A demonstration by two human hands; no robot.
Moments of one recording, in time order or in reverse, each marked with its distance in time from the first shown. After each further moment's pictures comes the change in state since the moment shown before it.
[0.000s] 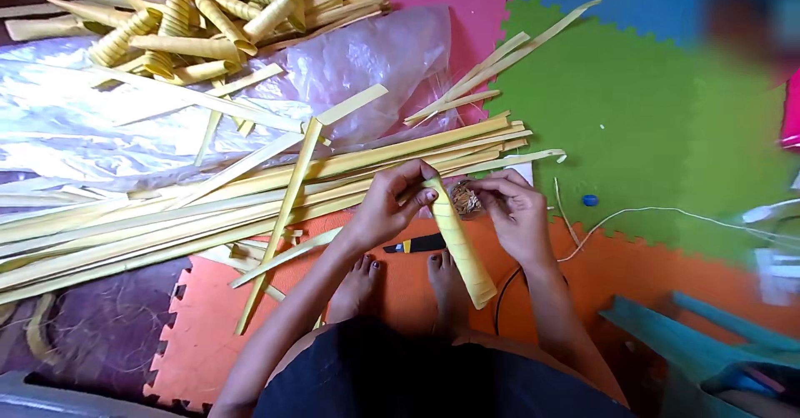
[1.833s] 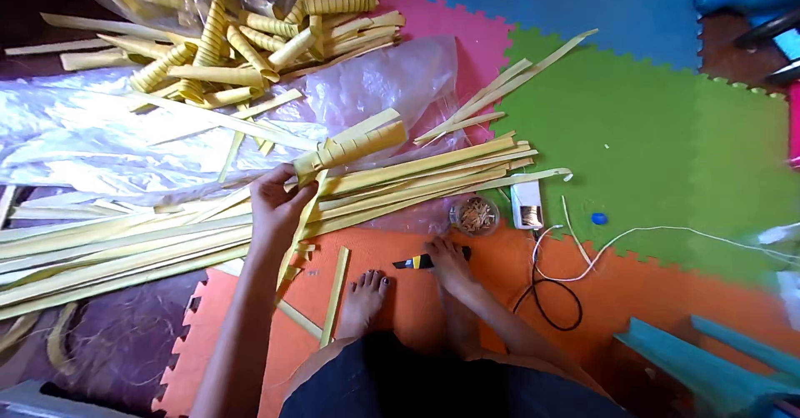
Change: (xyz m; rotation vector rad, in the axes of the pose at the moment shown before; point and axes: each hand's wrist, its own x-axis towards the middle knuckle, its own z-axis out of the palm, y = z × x) left_hand -0.061 -0.019 -0.119 0.179 0.581 -0.190; right_hand -0.066 0.091 0.109 -0.613 -0.777 0.288
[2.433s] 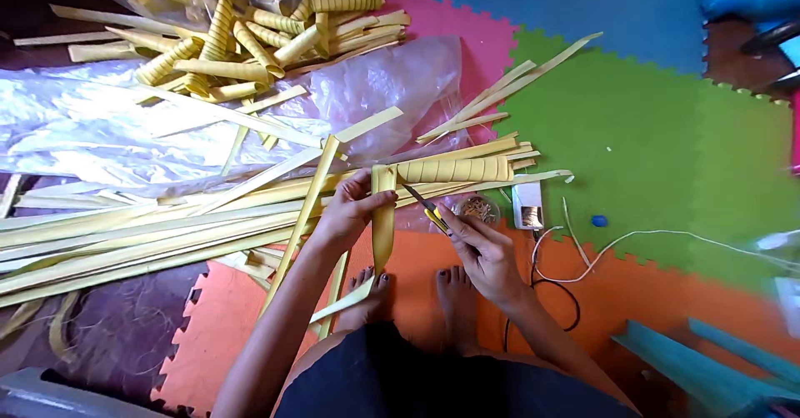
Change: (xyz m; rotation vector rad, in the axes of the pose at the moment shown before) left_hand -0.015 0.032 0.072 -0.490 -0.327 -0.480; right_hand -0.053 -0.045 -0.107 0.373 0.814 -0.502
